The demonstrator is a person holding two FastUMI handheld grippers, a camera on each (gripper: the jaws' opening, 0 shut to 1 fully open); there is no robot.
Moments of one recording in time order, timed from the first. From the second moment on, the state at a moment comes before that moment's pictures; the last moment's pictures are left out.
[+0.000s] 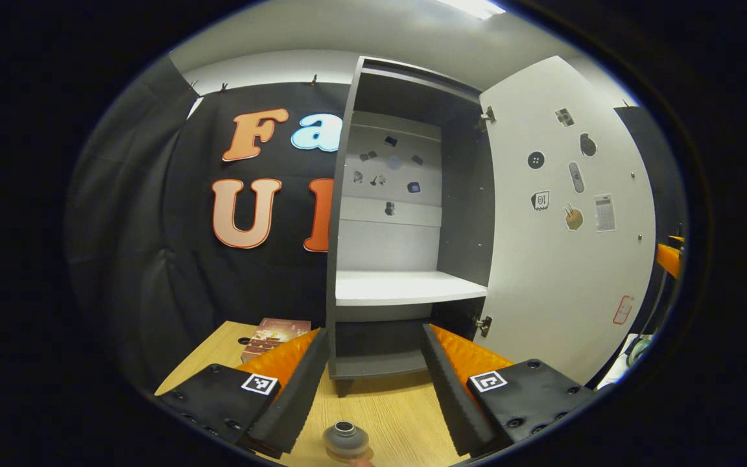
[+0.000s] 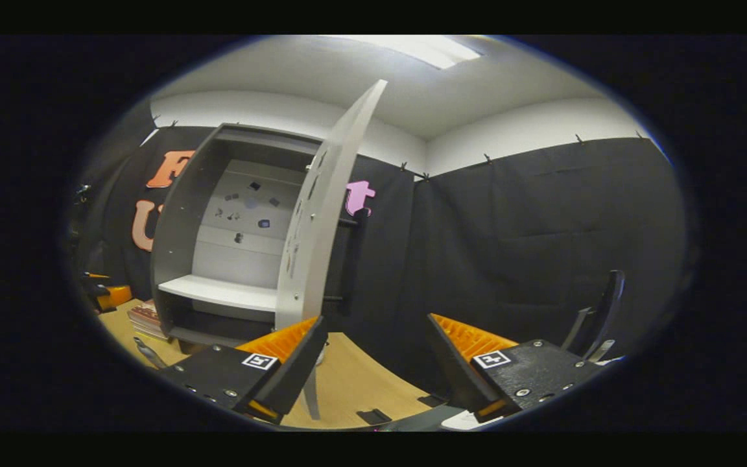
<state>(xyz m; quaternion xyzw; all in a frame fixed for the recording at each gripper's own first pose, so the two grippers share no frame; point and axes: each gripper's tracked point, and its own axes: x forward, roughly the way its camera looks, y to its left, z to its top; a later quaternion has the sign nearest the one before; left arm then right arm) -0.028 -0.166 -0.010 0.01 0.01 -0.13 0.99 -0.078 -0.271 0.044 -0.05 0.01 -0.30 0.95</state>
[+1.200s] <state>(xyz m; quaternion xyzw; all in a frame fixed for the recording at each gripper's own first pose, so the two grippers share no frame) -0.064 -0.079 0.007 -0.01 -0.01 0.00 1.00 0.033 -0.094 0.049 0.05 0.00 0.04 1.00</state>
